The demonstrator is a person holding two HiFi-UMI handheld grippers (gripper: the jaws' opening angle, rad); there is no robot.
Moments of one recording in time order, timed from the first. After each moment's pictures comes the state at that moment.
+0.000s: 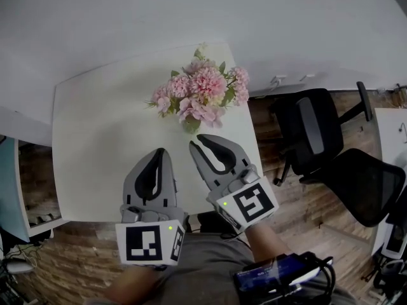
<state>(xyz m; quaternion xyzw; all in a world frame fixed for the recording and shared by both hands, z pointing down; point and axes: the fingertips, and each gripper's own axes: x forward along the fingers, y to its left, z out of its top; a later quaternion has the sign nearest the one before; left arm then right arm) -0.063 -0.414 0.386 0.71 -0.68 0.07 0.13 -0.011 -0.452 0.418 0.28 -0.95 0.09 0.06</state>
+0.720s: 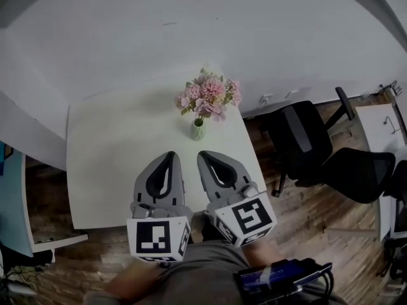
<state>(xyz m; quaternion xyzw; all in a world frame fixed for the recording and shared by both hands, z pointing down) -0.068 -0.358 0.323 0.76 -0.64 0.03 0.06 -0.015 -0.373 0.345 0.37 -0.93 0.08 0.04</state>
